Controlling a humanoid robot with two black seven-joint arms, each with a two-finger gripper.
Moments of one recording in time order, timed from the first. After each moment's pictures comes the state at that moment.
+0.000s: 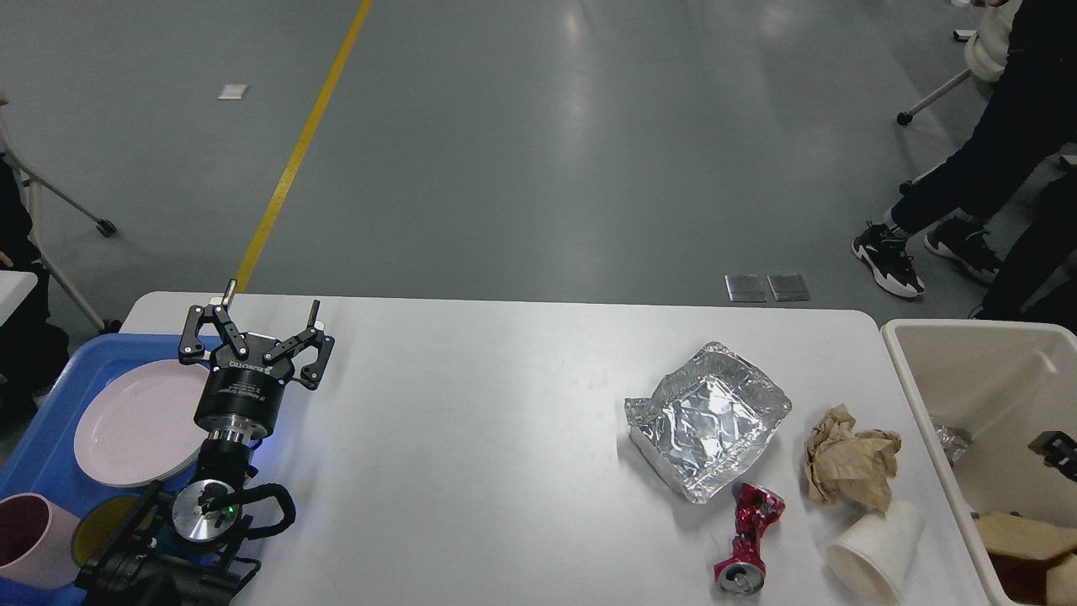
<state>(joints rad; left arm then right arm) -0.30 0.03 -1.47 -0.77 0.13 -0.58 -0.17 0.84 -0.64 -0.72 0.41 -0.12 0.20 -0.20</state>
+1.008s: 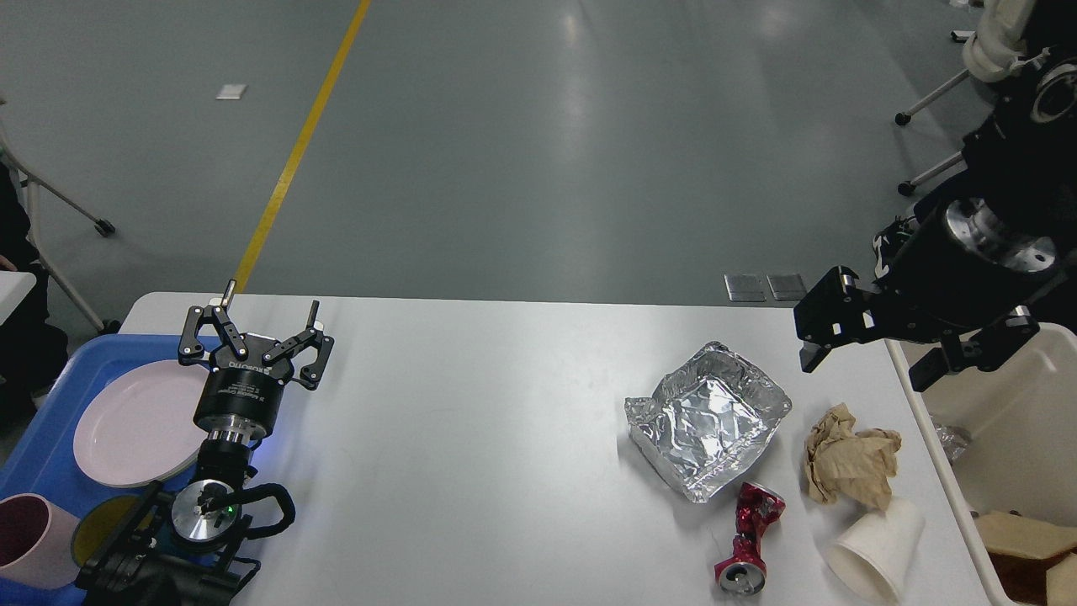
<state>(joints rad) -0.30 0.03 -1.47 -0.77 0.13 -0.58 -0.17 2.39 -0.42 -1.33 1.58 0.07 0.82 -0.21</state>
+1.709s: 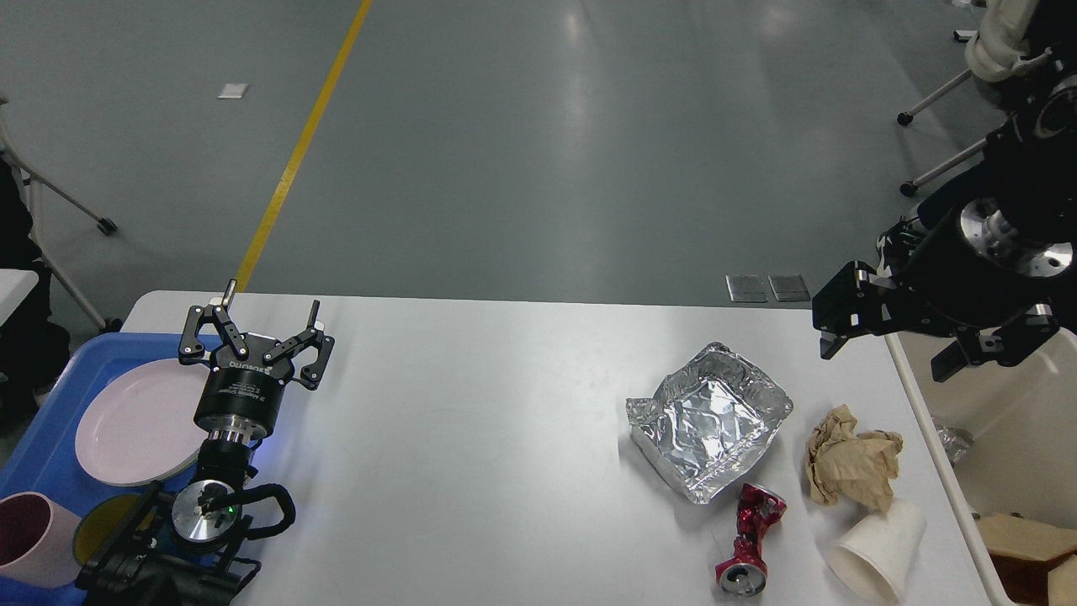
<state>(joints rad) -0.30 0.03 -1.47 -0.77 0.13 -0.58 -0.17 2.39 -0.37 -1.42 1.60 0.12 0.68 -0.20</state>
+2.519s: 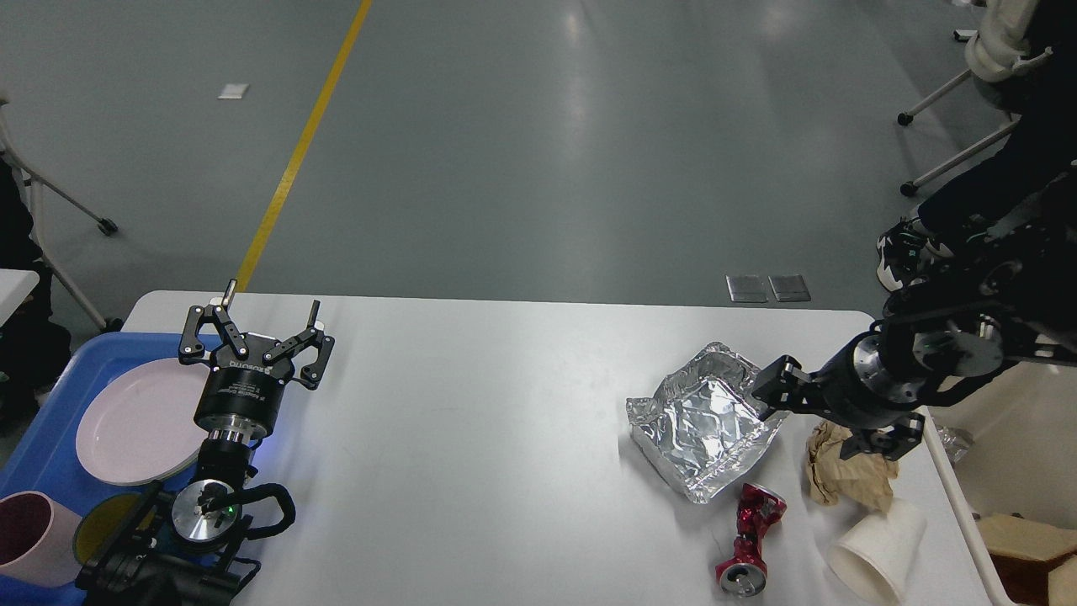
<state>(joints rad) -0.30 0.03 -1.47 -0.77 0.13 -0.58 -0.17 1.65 -0.37 -1.11 1.28 0.25 0.29 -0.21</state>
